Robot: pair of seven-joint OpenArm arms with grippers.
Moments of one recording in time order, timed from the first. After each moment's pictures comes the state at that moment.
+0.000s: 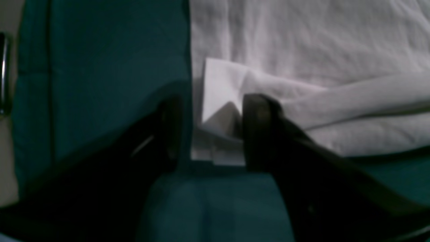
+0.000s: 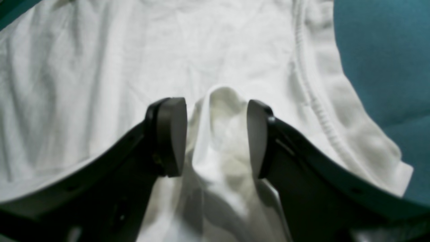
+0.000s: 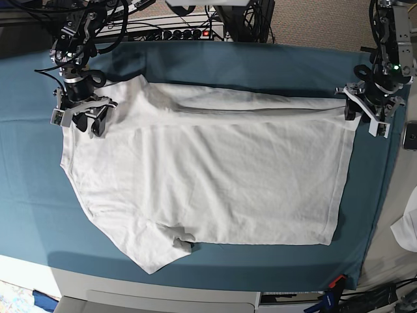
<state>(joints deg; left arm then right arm) 21.4 -25.0 -15.5 100.5 -28.0 -13.6 41.0 -17.3 5.6 29.6 97.9 19.7 19.6 -24.8</state>
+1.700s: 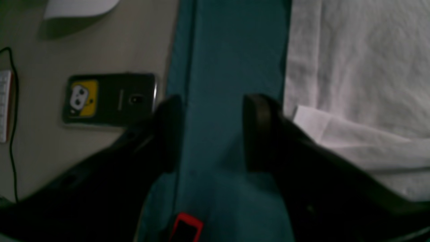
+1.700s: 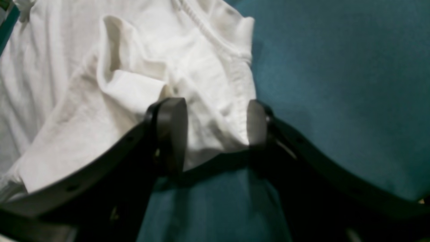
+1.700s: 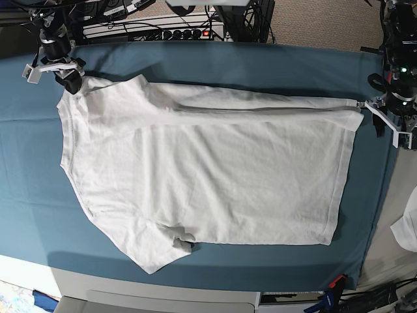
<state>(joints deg) 21.2 -25.8 -20.8 107.4 -16.2 -6.6 40.9 -25.6 3.8 49.3 97.9 41.4 23.9 -40.6</state>
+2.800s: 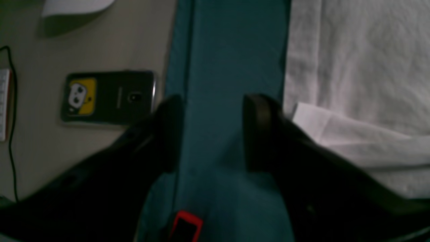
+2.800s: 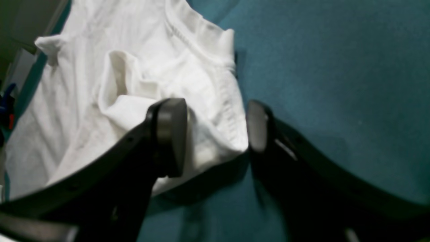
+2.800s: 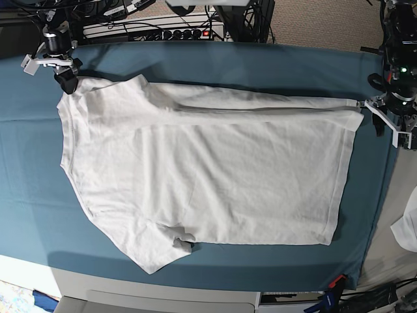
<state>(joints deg) 21.2 -25.8 -20.8 107.4 -16.2 -6.8 41.5 -25.1 3.4 49.9 89.1 49.2 25.4 -33.8</state>
